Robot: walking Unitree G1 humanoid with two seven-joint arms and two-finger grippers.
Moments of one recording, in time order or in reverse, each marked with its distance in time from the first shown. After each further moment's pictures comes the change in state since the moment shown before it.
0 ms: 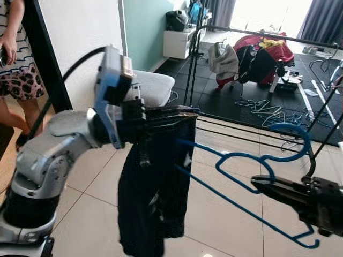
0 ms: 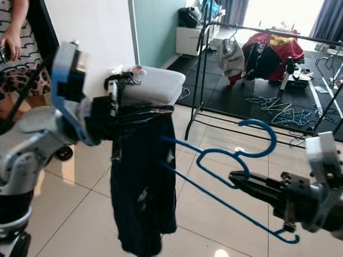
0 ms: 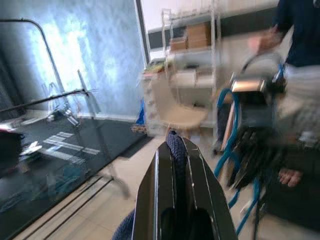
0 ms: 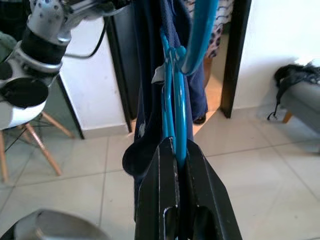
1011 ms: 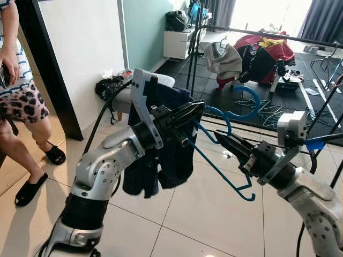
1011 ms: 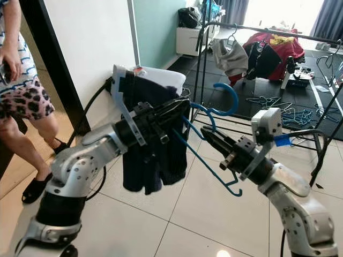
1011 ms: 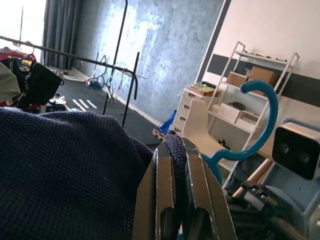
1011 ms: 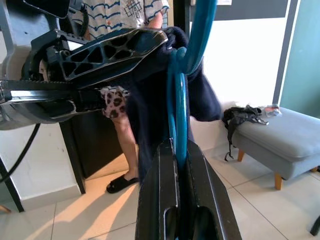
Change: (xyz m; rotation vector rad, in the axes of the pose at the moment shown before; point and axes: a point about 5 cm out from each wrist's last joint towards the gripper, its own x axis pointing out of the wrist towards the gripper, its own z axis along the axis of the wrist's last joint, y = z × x) left arm 0.028 0.010 -0.062 -0.338 -0.026 0.319; right arm 0.083 -0.035 -0.018 -0.009 -0.229 -0.213
